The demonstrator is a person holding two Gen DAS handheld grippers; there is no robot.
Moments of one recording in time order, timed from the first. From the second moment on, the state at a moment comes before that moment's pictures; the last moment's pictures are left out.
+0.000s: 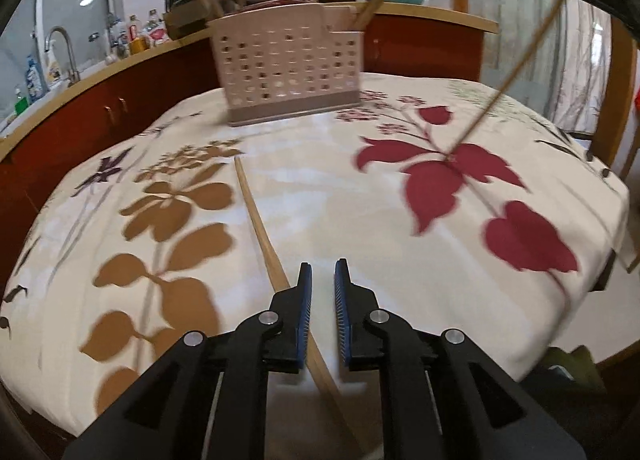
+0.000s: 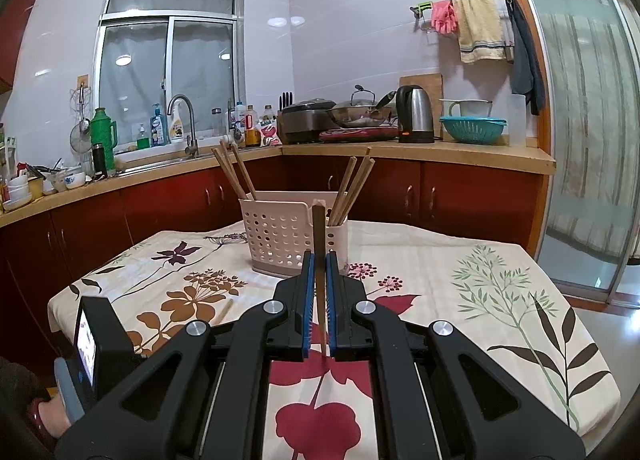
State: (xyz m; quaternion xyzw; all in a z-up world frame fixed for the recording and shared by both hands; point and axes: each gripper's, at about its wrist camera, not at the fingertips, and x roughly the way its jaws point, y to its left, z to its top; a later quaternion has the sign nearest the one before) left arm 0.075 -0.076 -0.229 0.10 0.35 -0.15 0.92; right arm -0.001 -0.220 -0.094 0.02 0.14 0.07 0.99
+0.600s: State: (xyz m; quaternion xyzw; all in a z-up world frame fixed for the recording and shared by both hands) left arm 0.049 -0.030 -0.214 0.05 0.37 -0.12 0.92; right arm 0.002 -0.214 -0.094 0.02 0.14 0.07 0.99
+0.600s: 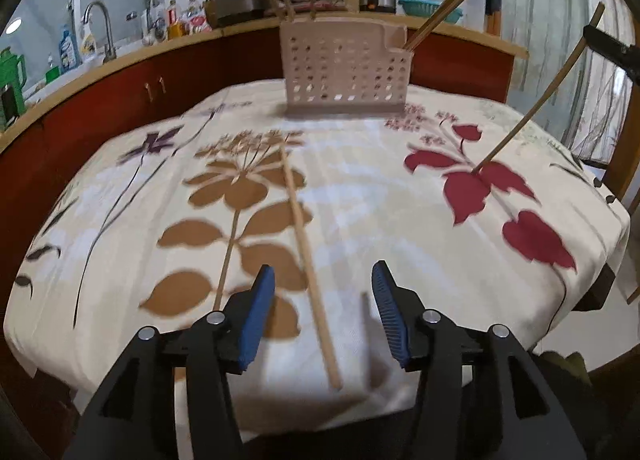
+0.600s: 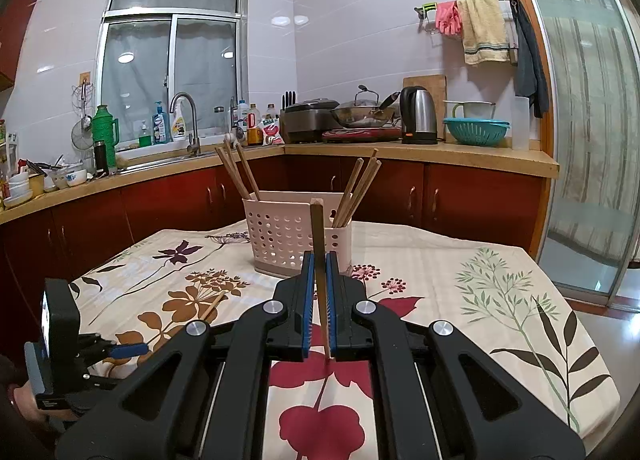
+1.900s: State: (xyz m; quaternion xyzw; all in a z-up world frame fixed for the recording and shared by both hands) left arm 0.056 -0.011 -0.099 0.07 0.20 -0.12 0.97; right arm 0.014 -0.202 -0.074 0.01 0.13 0.08 0.99
